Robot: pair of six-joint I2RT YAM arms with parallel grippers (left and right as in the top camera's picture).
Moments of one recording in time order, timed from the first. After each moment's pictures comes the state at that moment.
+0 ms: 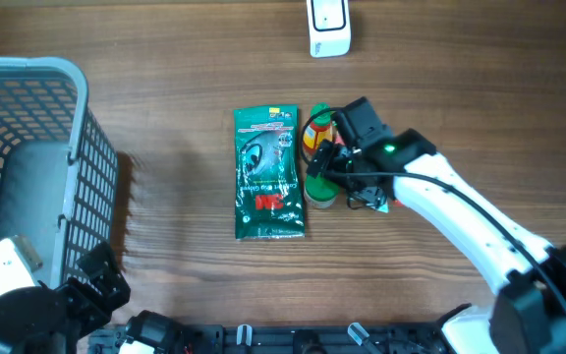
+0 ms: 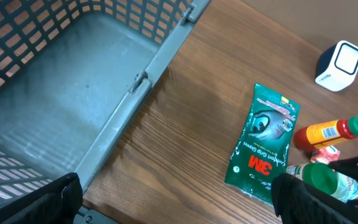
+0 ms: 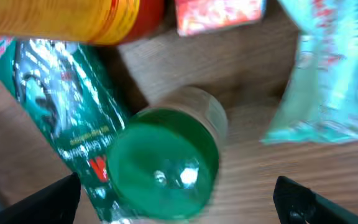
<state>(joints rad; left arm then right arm) -0.36 0.65 1.51 -1.68 -0.44 -0.77 0.54 1.60 1.13 -0.78 -0.12 1.00</state>
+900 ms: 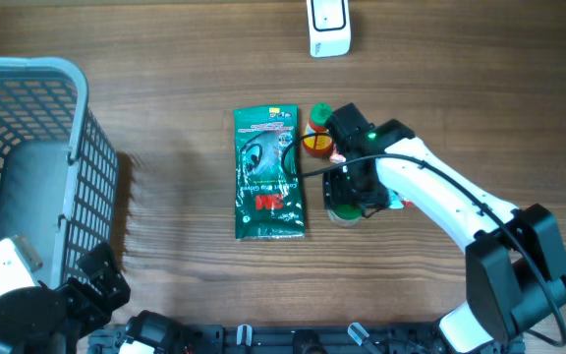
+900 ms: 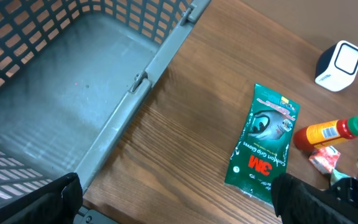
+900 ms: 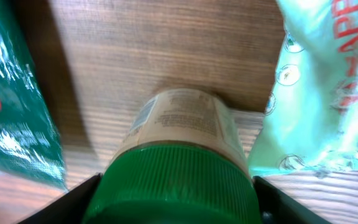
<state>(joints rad) -0.36 0.65 1.51 -1.68 -0.44 -0.77 0.51 1.73 1.18 -1.04 -0.11 0.38</state>
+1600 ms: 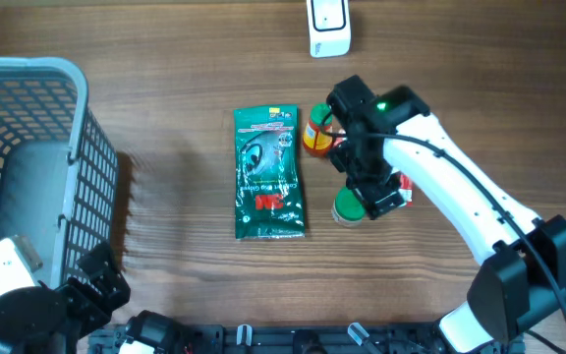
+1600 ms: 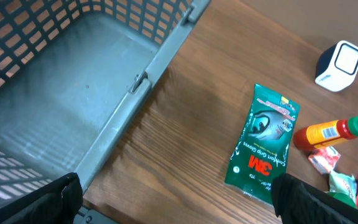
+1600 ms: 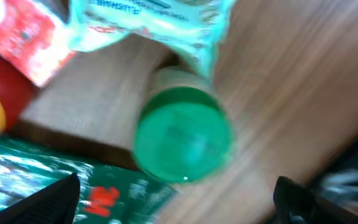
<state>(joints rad) -0.36 0.65 1.51 -1.68 -0.44 -0.77 0.51 1.73 1.42 -1.29 -0.05 1.58</state>
